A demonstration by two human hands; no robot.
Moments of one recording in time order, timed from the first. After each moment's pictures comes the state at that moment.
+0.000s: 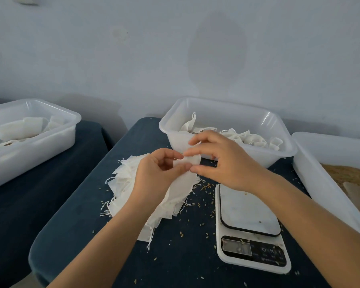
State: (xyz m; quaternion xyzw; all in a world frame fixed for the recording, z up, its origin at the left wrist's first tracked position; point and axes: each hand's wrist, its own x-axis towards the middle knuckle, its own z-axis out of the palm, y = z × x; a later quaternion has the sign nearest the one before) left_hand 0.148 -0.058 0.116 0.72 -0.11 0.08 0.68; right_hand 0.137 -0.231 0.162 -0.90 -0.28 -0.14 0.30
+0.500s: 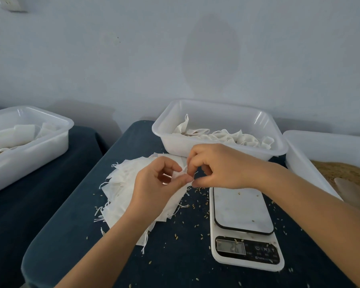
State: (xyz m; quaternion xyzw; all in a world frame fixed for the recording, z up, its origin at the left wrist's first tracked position) left_hand 0.134 -0.065 0.110 0.75 -0.19 0.16 0.62; right_hand 0.134 -0.239 0.182 -0.94 -0.29 0.03 0.18
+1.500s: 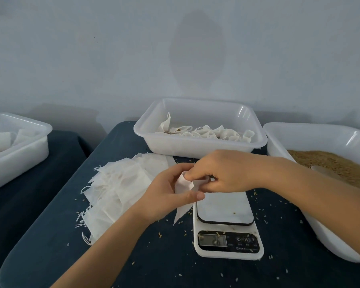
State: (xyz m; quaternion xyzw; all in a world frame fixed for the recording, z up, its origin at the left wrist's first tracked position) left_hand 0.129 -0.103 0.108 0.68 -0.31 -0.14 0.65; right_hand 0.108 -0.277 0.189 -0.94 -0.33 0.10 0.08
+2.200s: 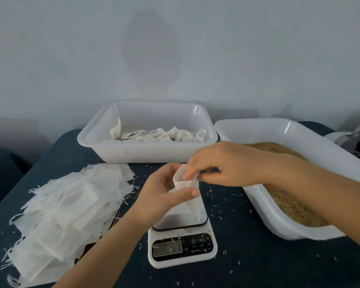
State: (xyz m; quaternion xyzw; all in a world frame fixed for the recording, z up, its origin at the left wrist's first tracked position) left_hand 0.119 -0.185 0.110 0.63 -0.31 -0.19 0.68; right_hand 0.064 -0.360 0.205 -0.96 -0.24 0.03 0.14
